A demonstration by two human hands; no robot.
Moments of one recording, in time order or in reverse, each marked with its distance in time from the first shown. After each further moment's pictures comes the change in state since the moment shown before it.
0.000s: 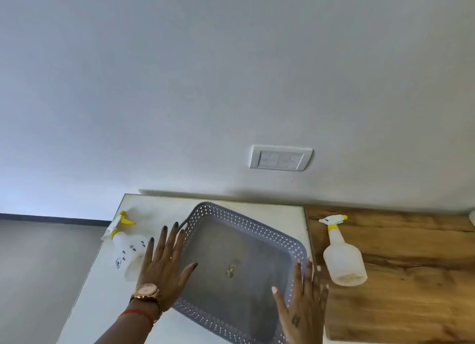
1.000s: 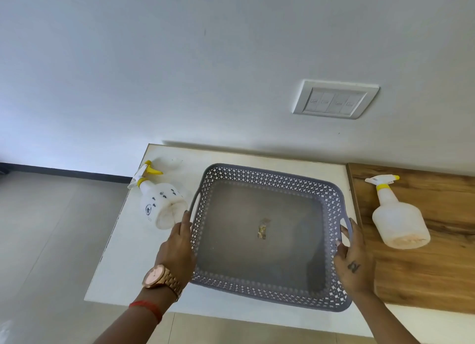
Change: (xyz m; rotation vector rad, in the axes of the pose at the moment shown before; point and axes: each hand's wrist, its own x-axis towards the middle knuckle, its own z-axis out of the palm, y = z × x) left_hand -0.047 -0.043 0.062 -0.266 -0.087 -0.306; right_hand 0.020 0.026 0.055 0.372 0.143 -0.017
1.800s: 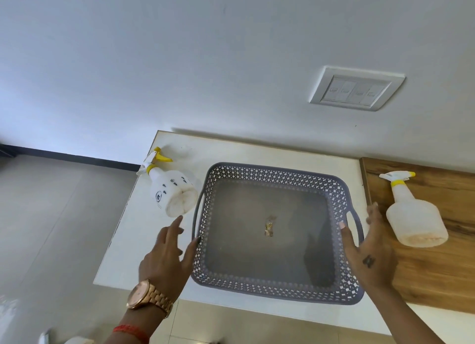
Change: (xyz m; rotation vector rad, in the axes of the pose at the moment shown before) left_hand -0.038 -0.023 -0.013 -0.156 0.165 -0.062; right_hand 0.006 -0.009 -0.003 -0.128 0.084 -0.063
